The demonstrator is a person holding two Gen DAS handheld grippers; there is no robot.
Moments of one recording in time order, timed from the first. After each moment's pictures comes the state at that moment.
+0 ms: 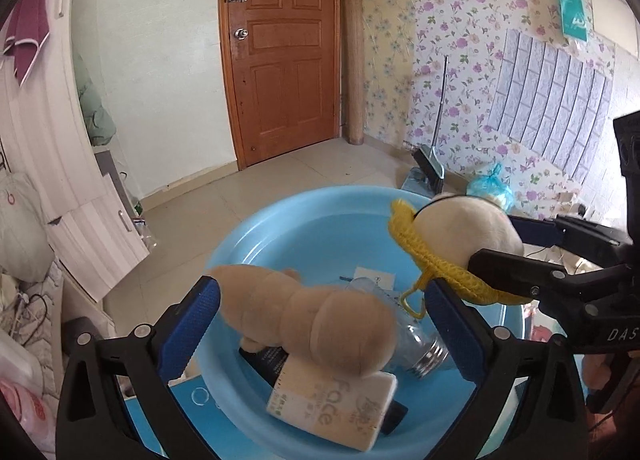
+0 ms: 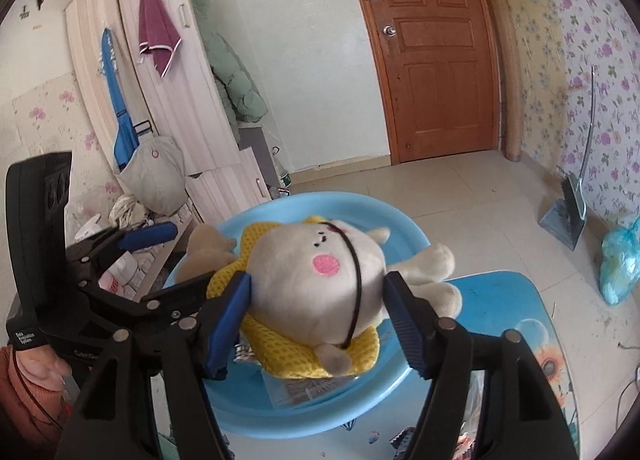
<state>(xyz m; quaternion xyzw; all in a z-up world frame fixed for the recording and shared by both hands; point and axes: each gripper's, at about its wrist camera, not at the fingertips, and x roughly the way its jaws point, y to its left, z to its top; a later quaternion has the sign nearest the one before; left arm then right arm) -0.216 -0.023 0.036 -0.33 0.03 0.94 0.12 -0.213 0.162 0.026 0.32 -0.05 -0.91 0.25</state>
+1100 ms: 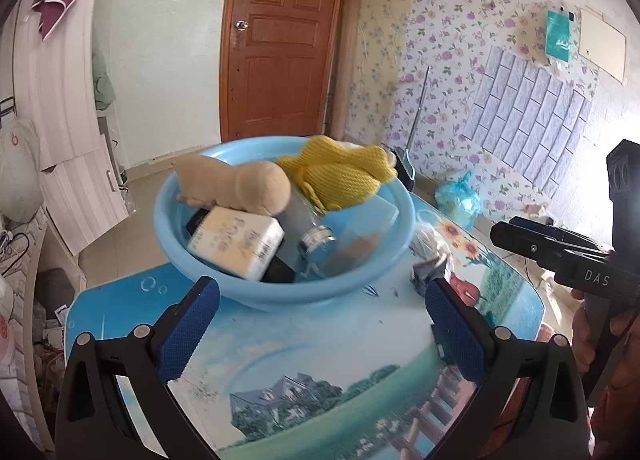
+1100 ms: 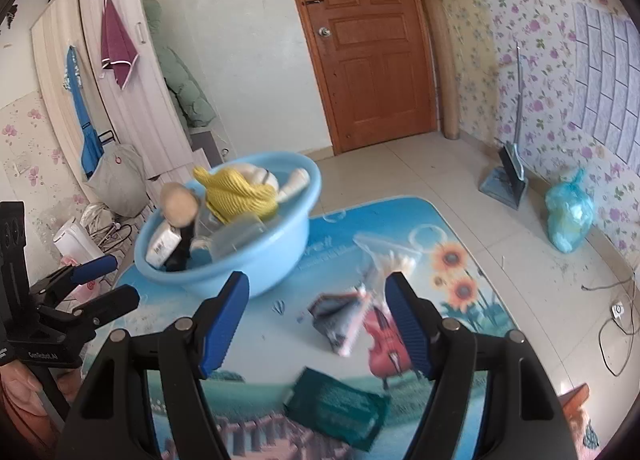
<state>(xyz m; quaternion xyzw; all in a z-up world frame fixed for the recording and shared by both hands) -0.100 0.006 0.017 -0.33 -0.02 0.93 0.13 -0.110 0.248 0.014 0.33 -0.07 -0.93 0.15</state>
